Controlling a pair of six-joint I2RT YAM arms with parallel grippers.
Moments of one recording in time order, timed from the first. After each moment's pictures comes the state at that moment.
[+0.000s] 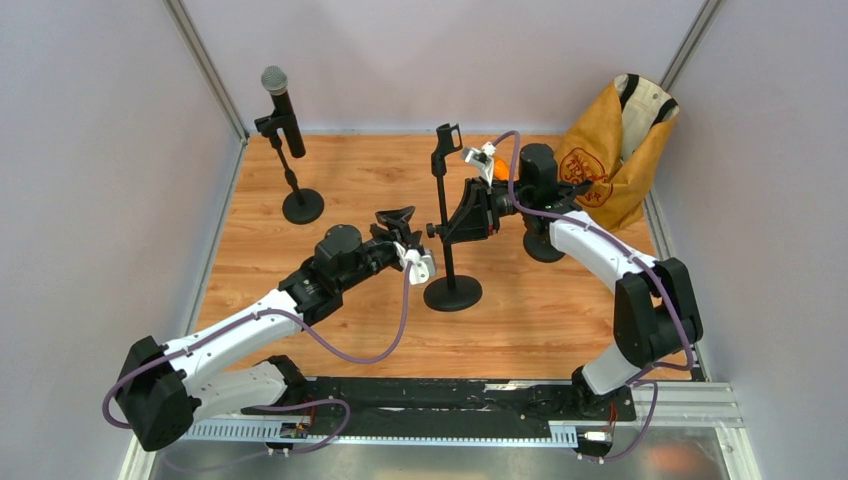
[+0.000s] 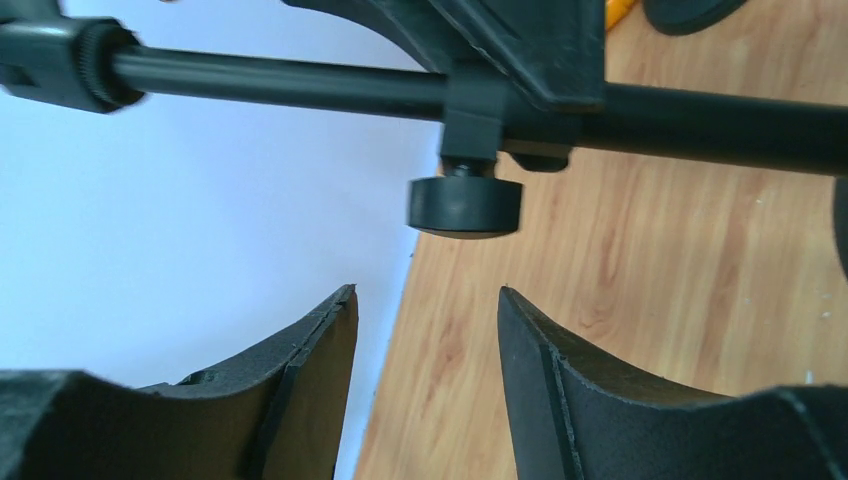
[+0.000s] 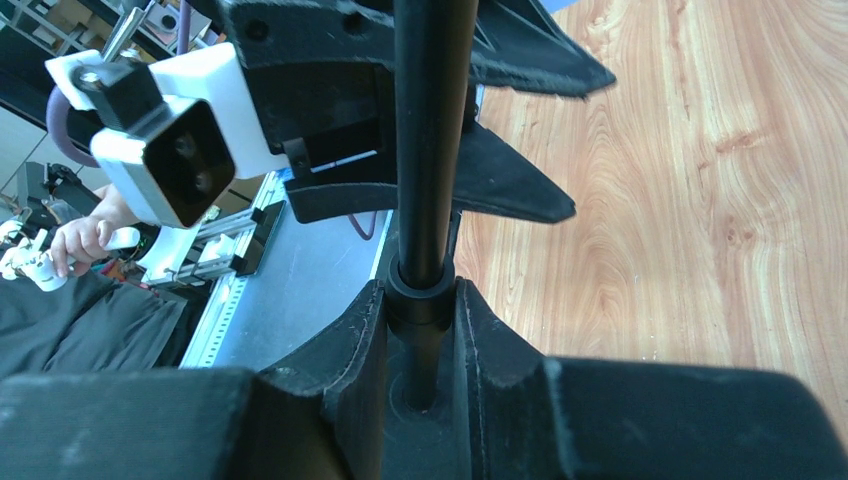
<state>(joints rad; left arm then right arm) -0.80 1.05 0.69 0.21 0.11 0.99 0.39 1.57 1.11 0.29 -1.45 0.43</state>
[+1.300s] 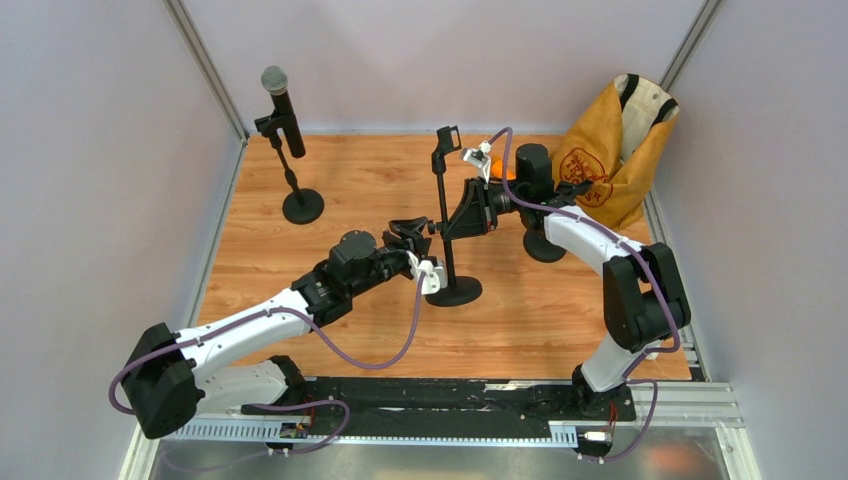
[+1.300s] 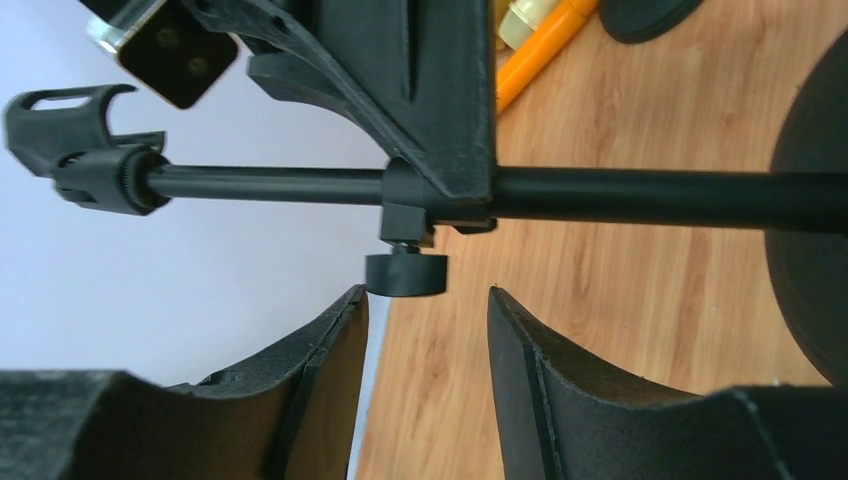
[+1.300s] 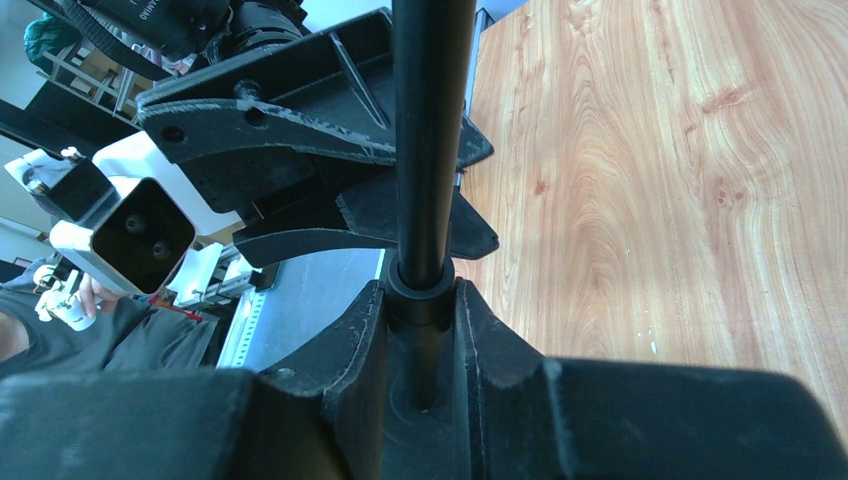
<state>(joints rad) -0.87 1.11 0.68 0.25 0.08 1.02 0.37 1.67 1.13 0.30 -1.45 0.48</state>
